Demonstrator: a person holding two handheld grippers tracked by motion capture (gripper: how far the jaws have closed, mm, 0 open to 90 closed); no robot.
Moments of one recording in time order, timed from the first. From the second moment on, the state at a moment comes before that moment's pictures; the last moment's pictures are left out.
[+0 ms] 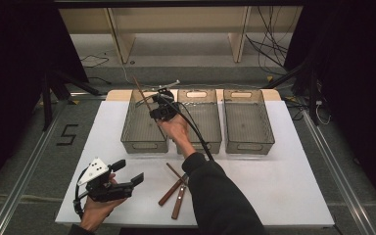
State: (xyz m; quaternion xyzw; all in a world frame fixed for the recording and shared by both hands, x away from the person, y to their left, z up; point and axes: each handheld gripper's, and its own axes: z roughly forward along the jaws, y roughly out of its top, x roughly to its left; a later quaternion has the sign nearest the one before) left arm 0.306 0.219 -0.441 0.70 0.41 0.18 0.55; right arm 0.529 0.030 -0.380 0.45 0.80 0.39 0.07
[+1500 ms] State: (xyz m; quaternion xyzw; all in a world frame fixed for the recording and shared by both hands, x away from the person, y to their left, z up) left arm 0.306 0.219 -0.441 0.70 0.41 0.18 0.55; right arm 0.521 0.023 -0.365 0.42 0.82 0.39 0.06
